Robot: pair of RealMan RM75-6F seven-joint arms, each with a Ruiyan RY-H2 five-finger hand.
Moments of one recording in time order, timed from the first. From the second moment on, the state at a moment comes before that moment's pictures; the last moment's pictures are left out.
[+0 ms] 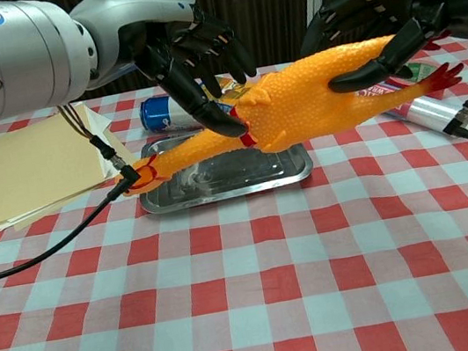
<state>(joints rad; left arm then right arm) -1.02 -1.47 -0.38 -2.09 0.49 1.16 0.58 0.68 -1.20 0.23 -1.88 -1.20 0.93 0.23</state>
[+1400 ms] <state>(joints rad) -1.12 -1.61 -0.42 -2.02 0.33 1.30 0.59 0.69 -1.23 0.26 -1.89 -1.16 0.93 0.19</state>
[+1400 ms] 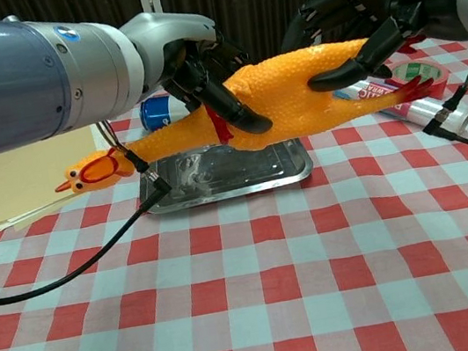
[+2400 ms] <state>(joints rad) -1.08 -1.56 -0.40 -2.03 0.35 1.25 0.55 0.70 -1.25 0.28 -1.87 -1.11 0.95 0.17</state>
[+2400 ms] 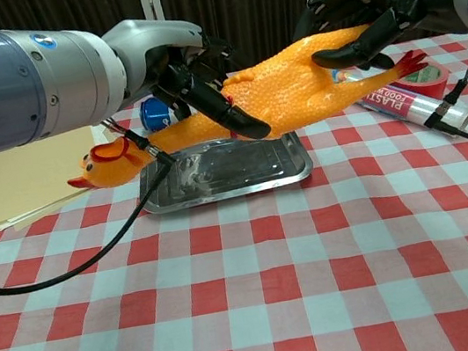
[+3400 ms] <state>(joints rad) -1.08 -1.62 -0.40 -1.98 0.39 1.30 0.51 0.69 -1.25 0.29 -1.87 -1.11 0.93 0.20</state>
